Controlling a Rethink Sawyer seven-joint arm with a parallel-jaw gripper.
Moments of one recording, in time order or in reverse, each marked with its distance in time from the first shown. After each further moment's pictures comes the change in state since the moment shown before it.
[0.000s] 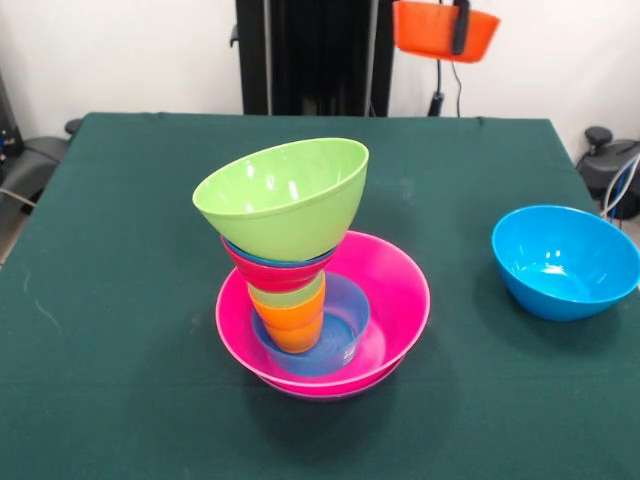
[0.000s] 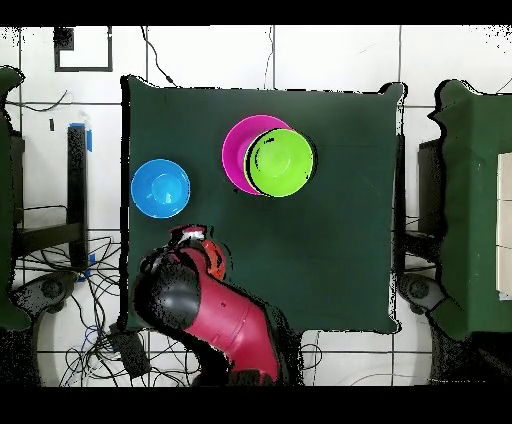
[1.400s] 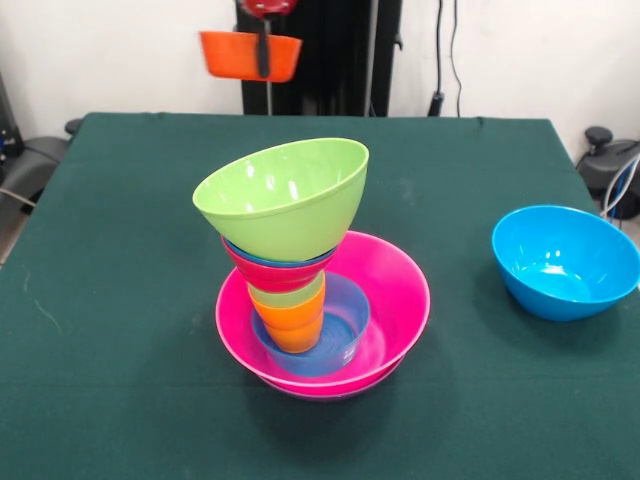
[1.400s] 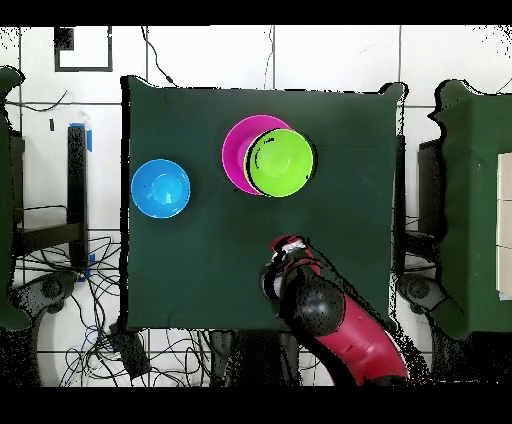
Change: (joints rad) arm -0.759 -0.069 0.403 0.216 -0.266 -0.170 -0.479
